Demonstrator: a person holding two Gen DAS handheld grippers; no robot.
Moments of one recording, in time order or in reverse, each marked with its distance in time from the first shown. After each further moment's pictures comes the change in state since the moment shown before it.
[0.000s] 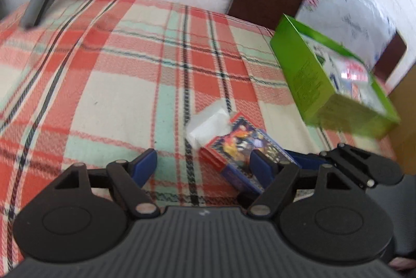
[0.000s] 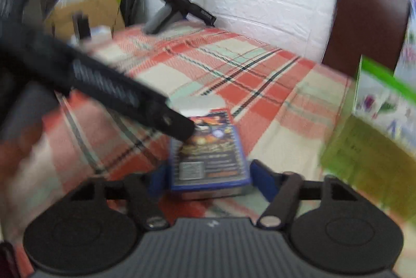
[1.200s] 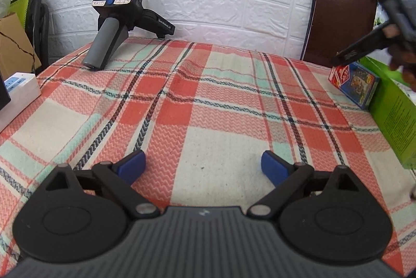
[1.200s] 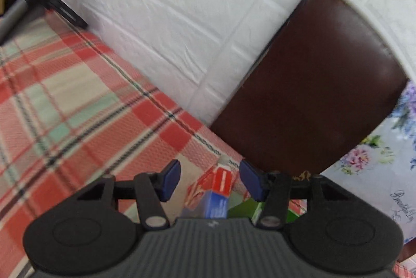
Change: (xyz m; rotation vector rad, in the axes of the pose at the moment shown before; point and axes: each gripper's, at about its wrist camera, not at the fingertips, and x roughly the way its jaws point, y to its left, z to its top) left arm 0.016 0.064 0.011 -0.010 -0.253 0.289; right arm 0.144 -0.153 0.177 -0.183 0.241 -0.449
